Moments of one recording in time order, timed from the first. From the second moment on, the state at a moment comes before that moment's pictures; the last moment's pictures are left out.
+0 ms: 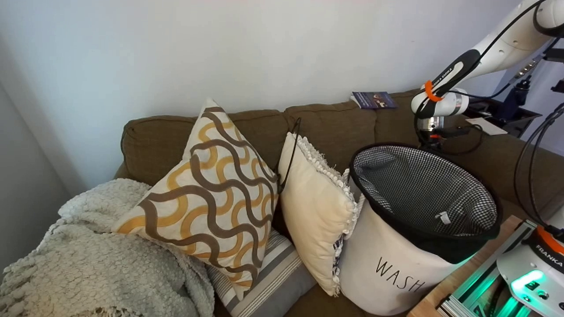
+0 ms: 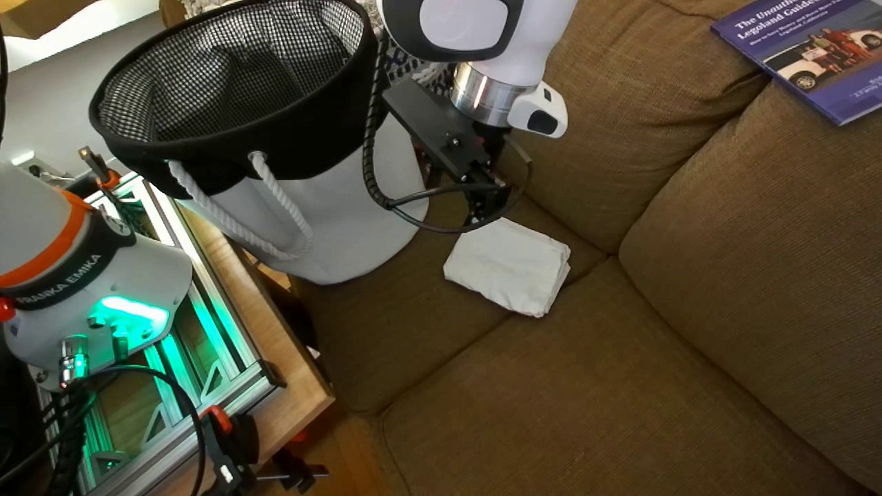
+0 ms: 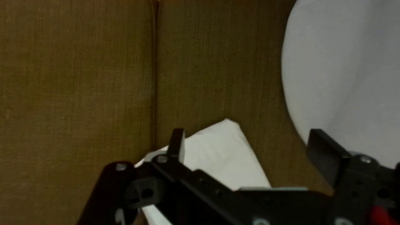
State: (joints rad) arm -0.25 0.47 -0.19 -2.15 -0.02 2.24 -0.35
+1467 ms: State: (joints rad) arm -0.38 0.92 -0.10 -1.75 0.21 2.57 -0.07
